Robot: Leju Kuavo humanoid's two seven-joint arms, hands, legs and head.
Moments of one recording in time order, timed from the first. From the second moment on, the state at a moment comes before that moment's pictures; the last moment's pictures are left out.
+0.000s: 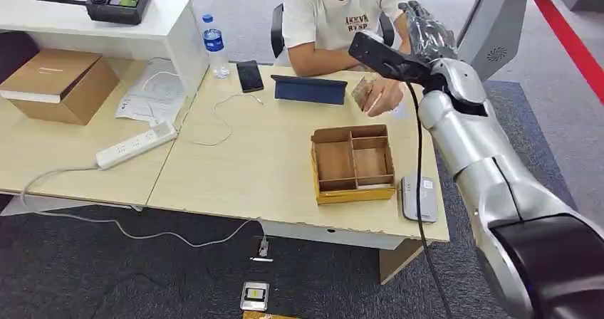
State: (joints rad) left arm -0.09 -0.07 0.14 -0.18 -1.31 0.39 -0.12; right arm -1.26 0.04 0.43 -0.33 0.99 -0.17 -0.15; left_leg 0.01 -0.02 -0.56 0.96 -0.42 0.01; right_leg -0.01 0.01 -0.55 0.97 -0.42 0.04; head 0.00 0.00
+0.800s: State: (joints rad) left arm -0.09 -0.10 0.16 -0.18 -1.20 0.41 -0.03; right arm -1.10 -0.29 0.12 -0.61 0.48 -0.69 -0.49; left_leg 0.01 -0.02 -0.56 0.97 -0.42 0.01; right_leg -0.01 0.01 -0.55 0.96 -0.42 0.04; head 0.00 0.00
